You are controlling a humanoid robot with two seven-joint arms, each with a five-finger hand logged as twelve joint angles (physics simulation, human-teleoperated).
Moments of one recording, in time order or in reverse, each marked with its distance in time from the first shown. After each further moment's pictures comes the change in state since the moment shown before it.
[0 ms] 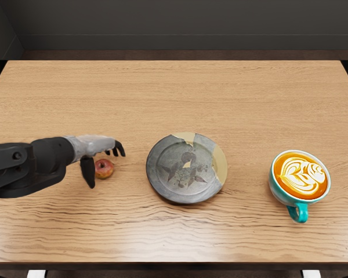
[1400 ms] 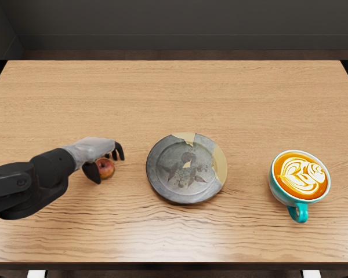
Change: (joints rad) left arm 0.108 -0.006 0.000 -0.025 0.157 0.162 0.000; right arm 0.000 0.000 0.000 0.000 0.000 0.000 0.000
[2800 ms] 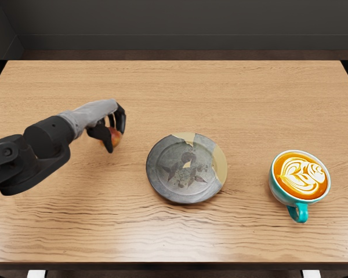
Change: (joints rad) left arm -0.012 -0.001 -0.198 -0.023 -0.107 0.075 0.000; right arm 0.000 0.000 0.000 0.000 0.000 0.000 0.000
